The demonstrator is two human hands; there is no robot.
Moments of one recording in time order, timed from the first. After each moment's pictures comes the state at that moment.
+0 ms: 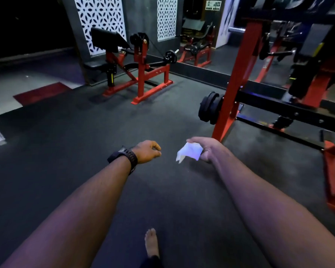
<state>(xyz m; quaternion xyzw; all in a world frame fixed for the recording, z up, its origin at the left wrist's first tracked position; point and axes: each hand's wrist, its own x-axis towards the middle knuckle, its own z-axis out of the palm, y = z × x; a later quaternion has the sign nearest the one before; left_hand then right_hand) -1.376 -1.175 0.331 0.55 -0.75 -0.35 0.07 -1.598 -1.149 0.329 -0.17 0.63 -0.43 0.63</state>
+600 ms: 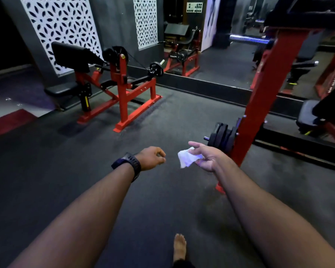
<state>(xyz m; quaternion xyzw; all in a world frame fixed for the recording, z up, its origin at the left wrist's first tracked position) -1.513 -1.729 0.322 0.50 -0.79 -0.36 0.04 -1.714 -1.662 0.325 -0.14 0.57 -0.52 0.62</state>
